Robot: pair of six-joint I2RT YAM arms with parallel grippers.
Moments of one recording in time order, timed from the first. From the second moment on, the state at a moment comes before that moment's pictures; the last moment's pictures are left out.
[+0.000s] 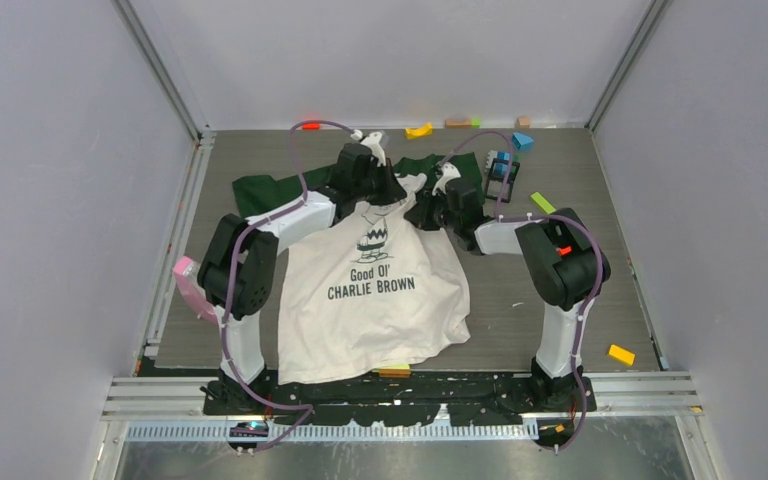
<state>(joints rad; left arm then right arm) -0.54 1.92 1.38 0.05 0.22 -0.51 0.43 1.93 0.97 0.50 -0.25 0.47</state>
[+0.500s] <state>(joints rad) -0.53 1.92 1.38 0.09 0.36 -0.48 0.39 1.94 1.01 0.48 -0.36 0.45</state>
